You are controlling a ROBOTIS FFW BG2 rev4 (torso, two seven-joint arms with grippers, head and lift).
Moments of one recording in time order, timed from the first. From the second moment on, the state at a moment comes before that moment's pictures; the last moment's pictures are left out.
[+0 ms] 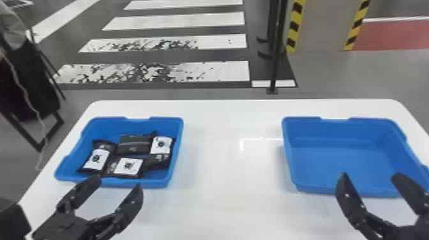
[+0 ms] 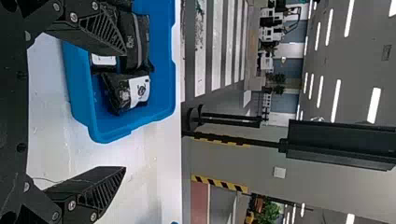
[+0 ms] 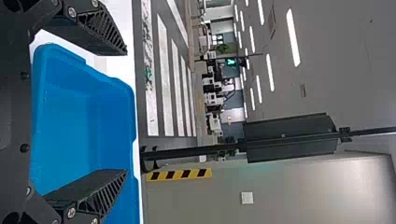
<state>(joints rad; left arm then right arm) 0.85 0.07 0.33 -2.50 0.26 0.35 -0.34 0.76 -0.02 -0.04 -2.24 -0.16 -0.07 0.18</state>
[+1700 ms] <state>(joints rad) 0.16 0.21 0.21 -2.11 0.24 0.97 -0.34 0.77 -0.03 -0.04 -2.24 -0.18 -0.07 0.19</state>
